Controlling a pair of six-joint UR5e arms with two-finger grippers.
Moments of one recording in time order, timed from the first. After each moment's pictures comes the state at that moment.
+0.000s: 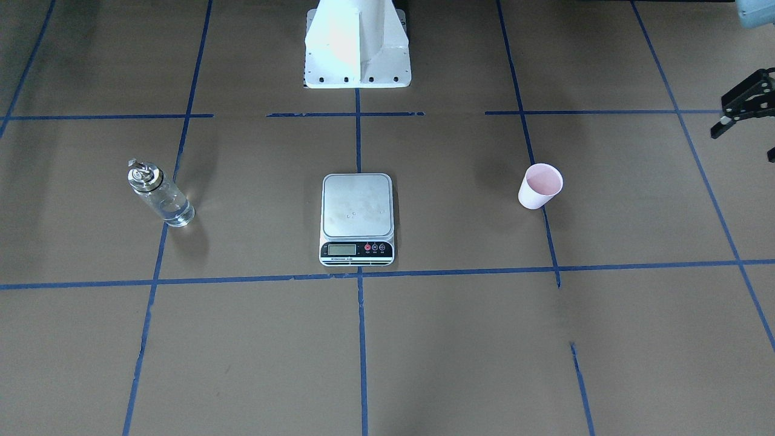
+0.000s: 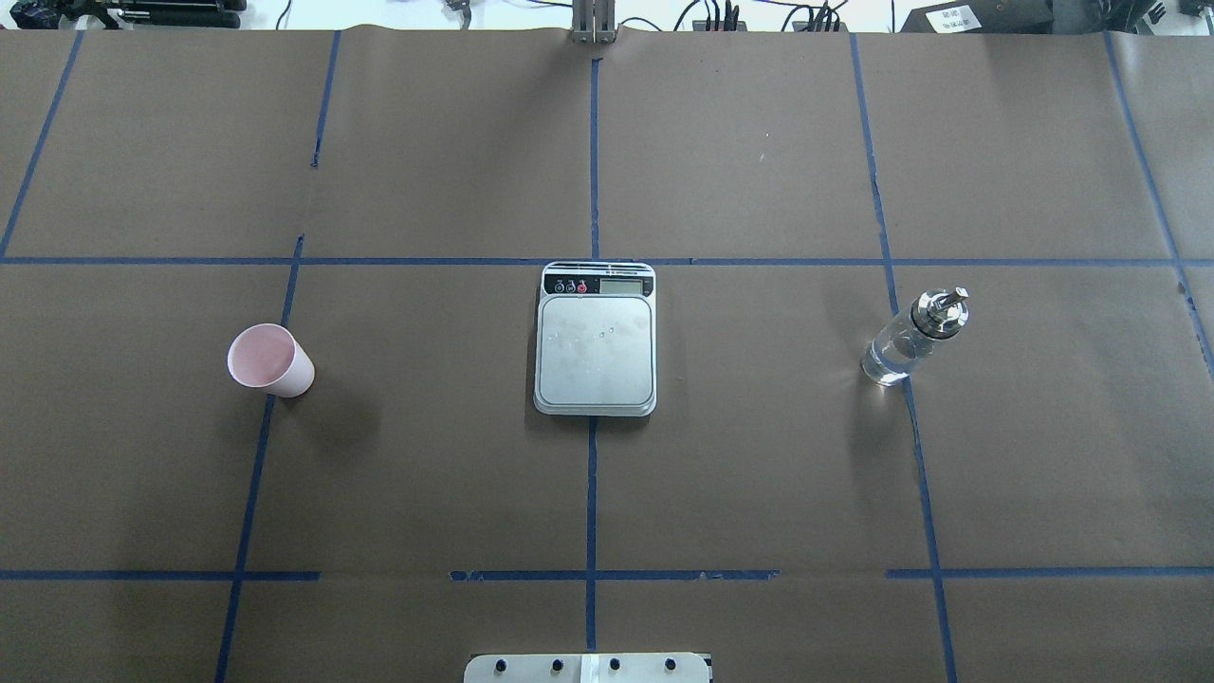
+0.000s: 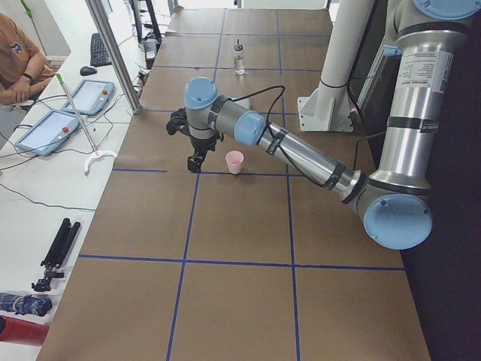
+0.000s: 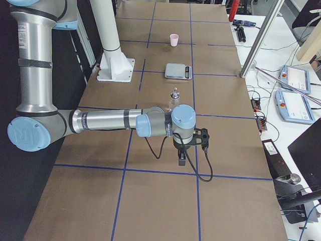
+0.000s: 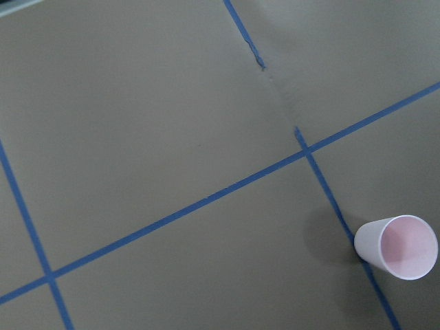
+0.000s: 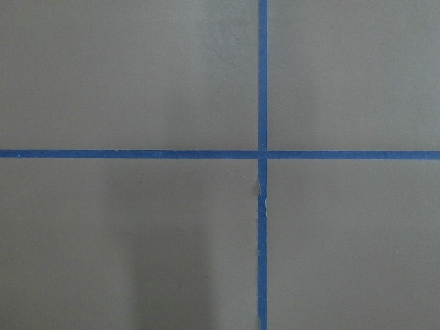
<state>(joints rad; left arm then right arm) -1.33 -1.68 -2.00 -1.49 -2.44 -0.13 1.55 -1.63 1.73 -1.53 2.38 0.11</state>
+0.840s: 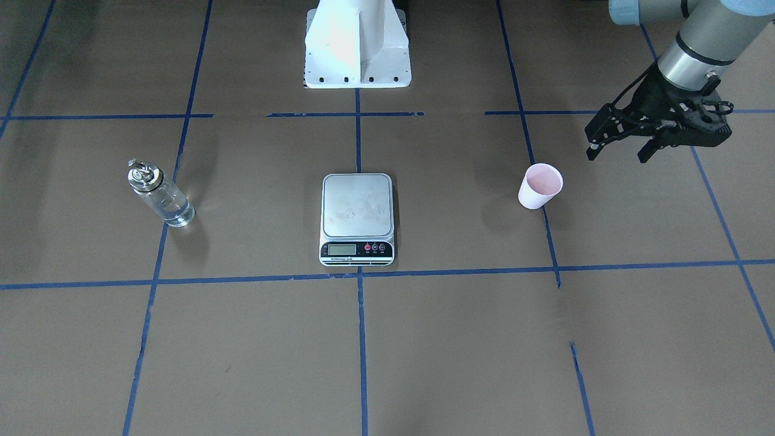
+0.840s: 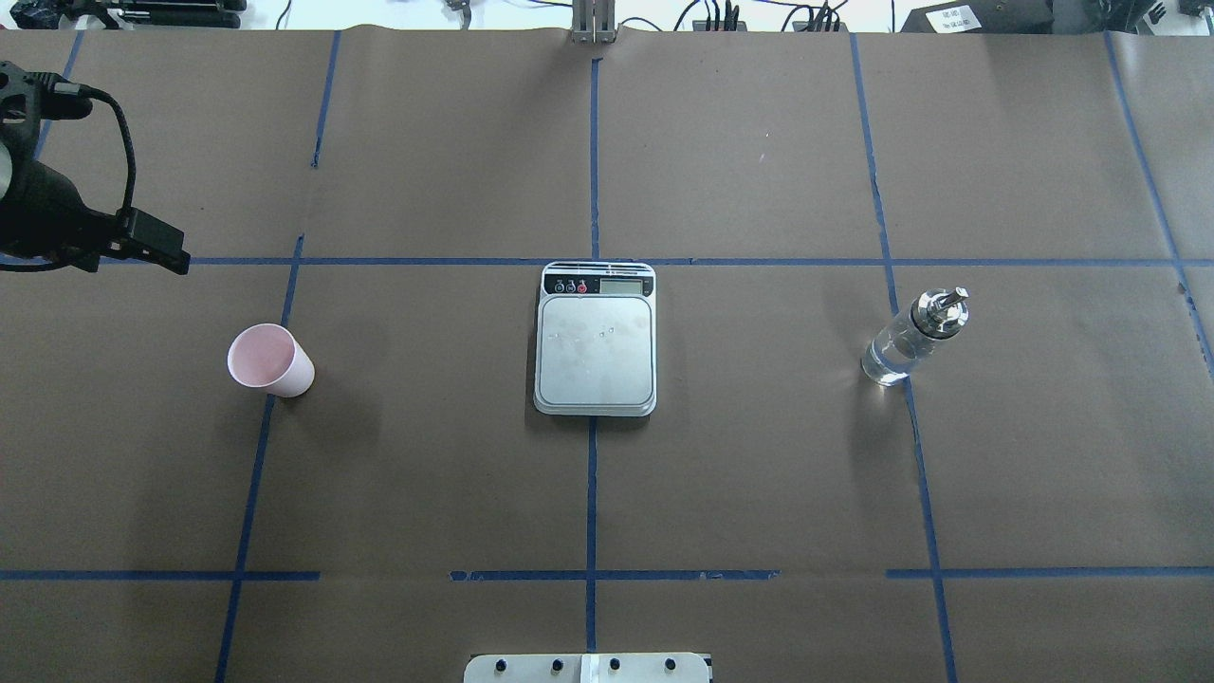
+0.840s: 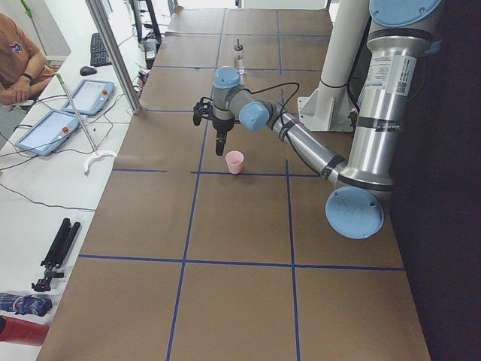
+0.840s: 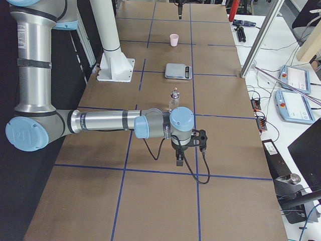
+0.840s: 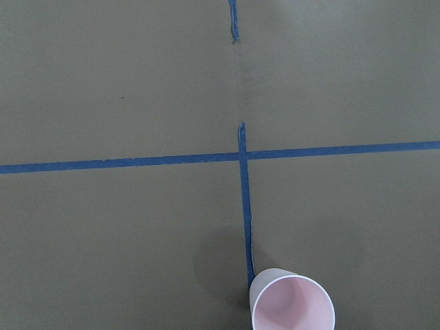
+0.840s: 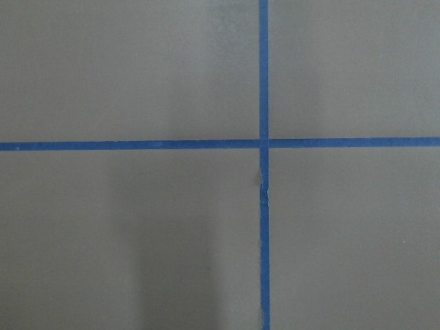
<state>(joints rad) -0.99 -1.70 -2.04 -1.66 -2.14 -0.82 1.55 -1.64 1.72 -1.53 2.39 0.12</state>
